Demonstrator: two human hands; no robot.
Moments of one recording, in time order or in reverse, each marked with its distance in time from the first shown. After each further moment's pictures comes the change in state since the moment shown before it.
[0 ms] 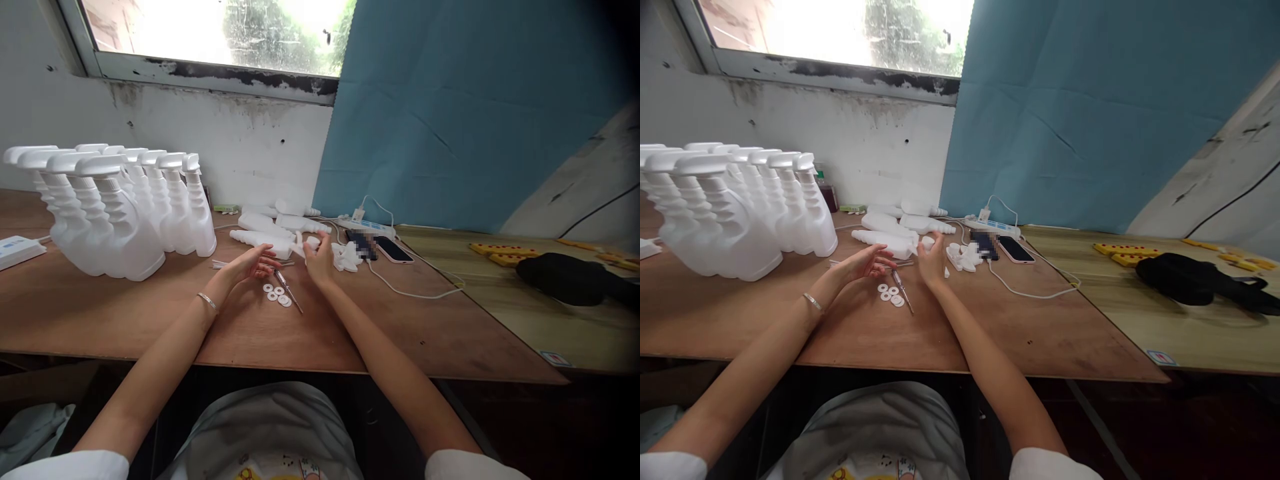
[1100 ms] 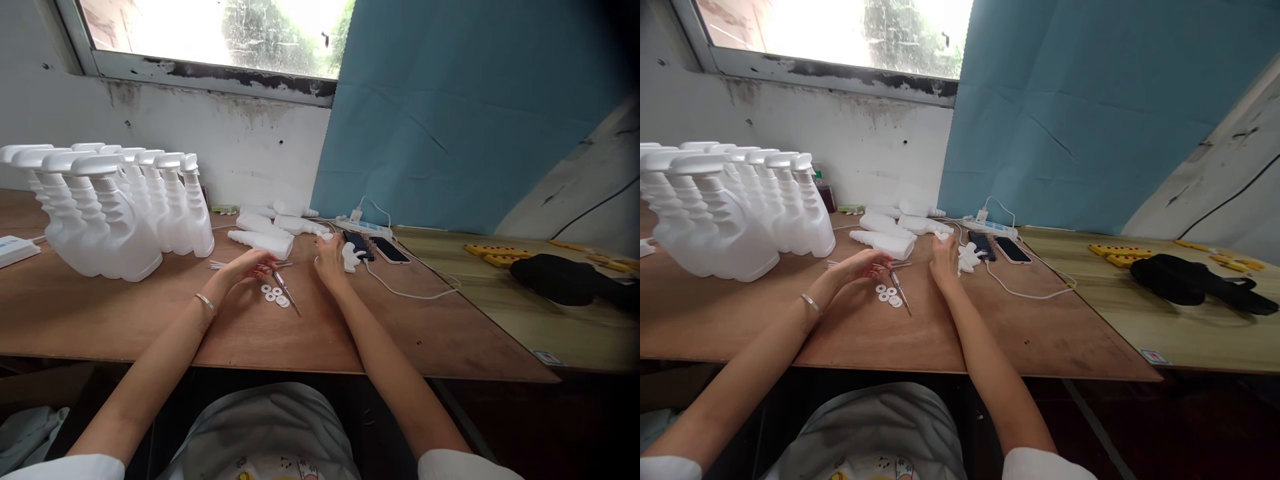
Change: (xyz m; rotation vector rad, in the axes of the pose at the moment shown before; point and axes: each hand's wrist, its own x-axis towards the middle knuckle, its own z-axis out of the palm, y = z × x) left_hand 0.001 -0.004 -0.001 0.117 0.020 0.062; right_hand 0.013 0.028 -0.014 -0.589 -0.054 -0.198
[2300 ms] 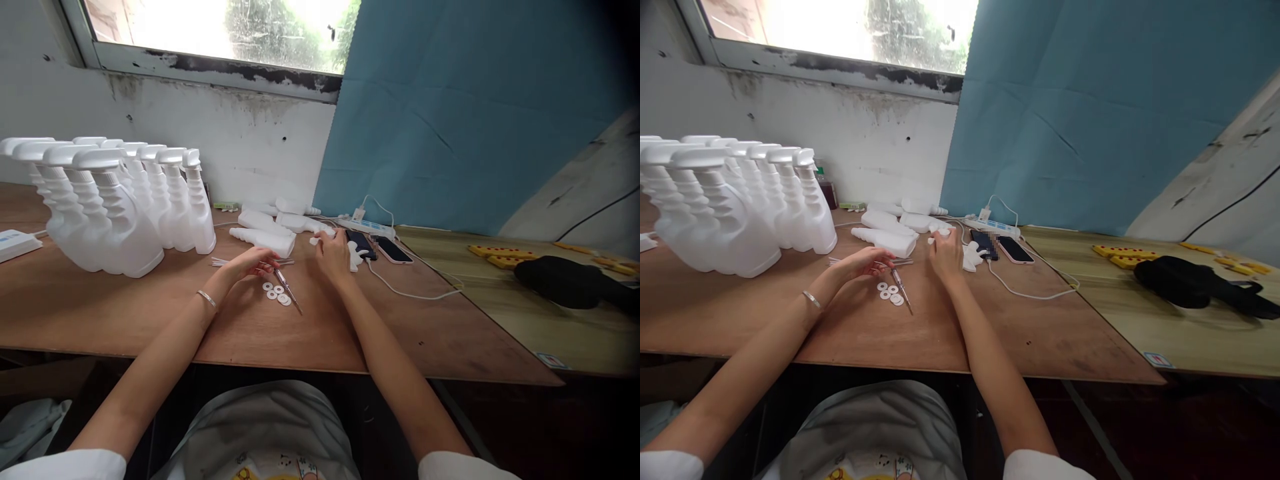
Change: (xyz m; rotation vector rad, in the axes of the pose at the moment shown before) left_hand -0.006 0.004 0.006 -0.010 0.011 0.000; right_hand 0.005 0.003 -0.003 0.101 0.155 -0.106
